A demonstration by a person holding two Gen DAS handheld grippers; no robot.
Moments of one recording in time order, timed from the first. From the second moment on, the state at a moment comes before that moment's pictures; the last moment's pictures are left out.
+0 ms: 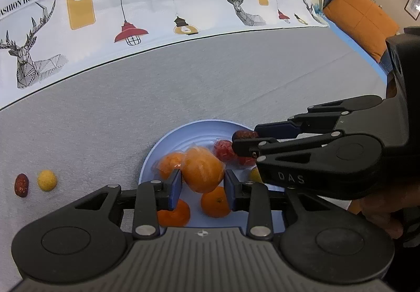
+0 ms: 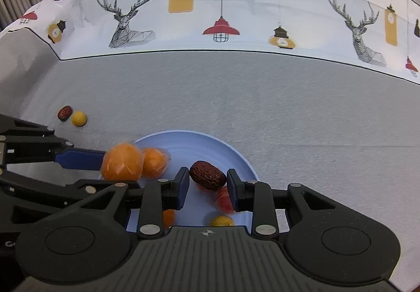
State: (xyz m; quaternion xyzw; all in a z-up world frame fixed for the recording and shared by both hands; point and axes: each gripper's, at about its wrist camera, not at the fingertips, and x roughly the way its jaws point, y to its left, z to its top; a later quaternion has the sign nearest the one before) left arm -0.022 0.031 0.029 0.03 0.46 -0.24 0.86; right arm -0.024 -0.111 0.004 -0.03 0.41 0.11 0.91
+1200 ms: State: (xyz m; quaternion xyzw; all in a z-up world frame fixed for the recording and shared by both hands) left arm 0.010 0.220 0.014 -0.26 0.43 0.08 0.86; right arm -0.021 -0.115 0.028 0.04 0.34 0.09 0.94
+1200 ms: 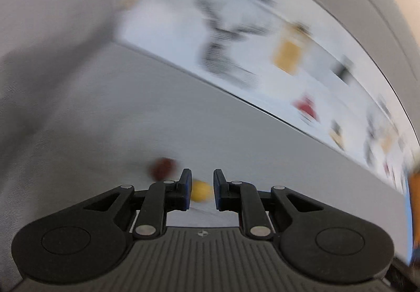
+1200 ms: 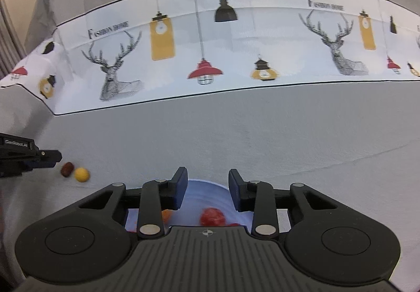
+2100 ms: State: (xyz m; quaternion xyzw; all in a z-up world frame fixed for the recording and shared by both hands) left arm 0.025 0.234 -0.026 -0.22 0.43 0.17 0.86; right arm 0.011 0.023 0.015 -0.02 0.38 0.26 0.89
